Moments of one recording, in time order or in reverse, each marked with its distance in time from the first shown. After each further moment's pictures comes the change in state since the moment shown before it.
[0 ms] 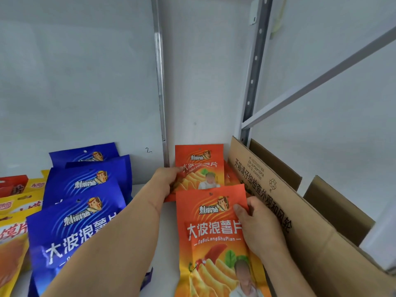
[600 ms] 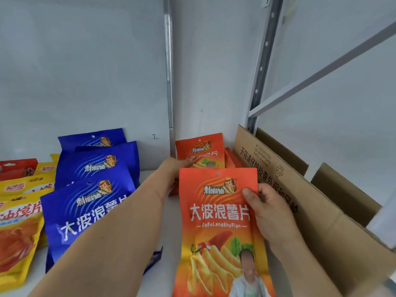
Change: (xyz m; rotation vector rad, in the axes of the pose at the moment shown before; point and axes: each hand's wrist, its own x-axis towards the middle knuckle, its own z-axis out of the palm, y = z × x) left_hand -0.017 -0.009 -0.010 0.172 -0.056 0.079; right_hand -0.020 -0.004 -0.004 0.437 -0.051 -0.013
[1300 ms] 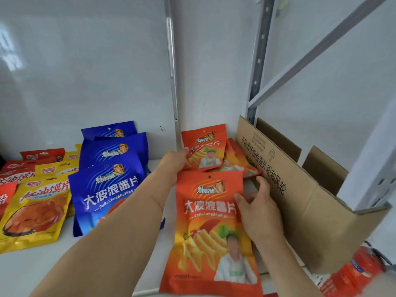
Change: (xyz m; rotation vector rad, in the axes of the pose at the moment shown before) left_hand -0.078 -0.003 0.005 -0.105 0.145 0.009; right_hand -0.032 0.023 -0.002 -0.521 0.121 -0.062
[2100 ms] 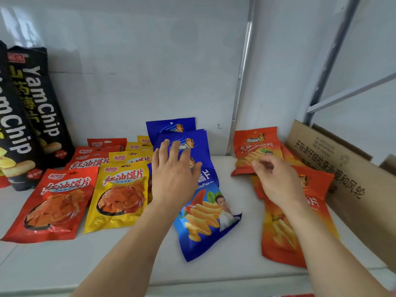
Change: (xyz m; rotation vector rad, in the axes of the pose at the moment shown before) left_hand -0.043 -0.064 -0.181 1.082 0.557 0.824; right_hand -0.004 -0.120 0.069 -0.121 0.020 -0.288
